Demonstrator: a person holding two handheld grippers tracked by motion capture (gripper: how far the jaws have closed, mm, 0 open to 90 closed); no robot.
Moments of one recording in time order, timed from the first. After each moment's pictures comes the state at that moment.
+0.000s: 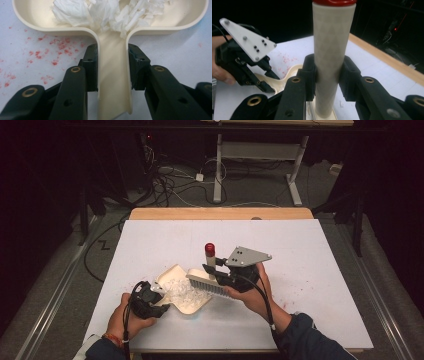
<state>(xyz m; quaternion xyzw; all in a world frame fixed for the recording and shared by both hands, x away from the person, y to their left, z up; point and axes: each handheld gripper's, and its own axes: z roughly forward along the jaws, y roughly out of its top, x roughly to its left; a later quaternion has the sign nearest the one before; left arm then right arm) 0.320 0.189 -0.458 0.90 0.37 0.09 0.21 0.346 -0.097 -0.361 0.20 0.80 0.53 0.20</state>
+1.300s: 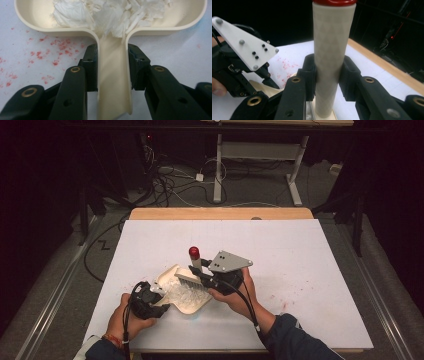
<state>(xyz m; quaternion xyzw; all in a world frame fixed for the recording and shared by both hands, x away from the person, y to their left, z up) 0.318 0.188 -0.457 0.90 0.37 0.09 0.21 0.343 -0.062 -0.375 0.18 0.80 0.53 0.22</state>
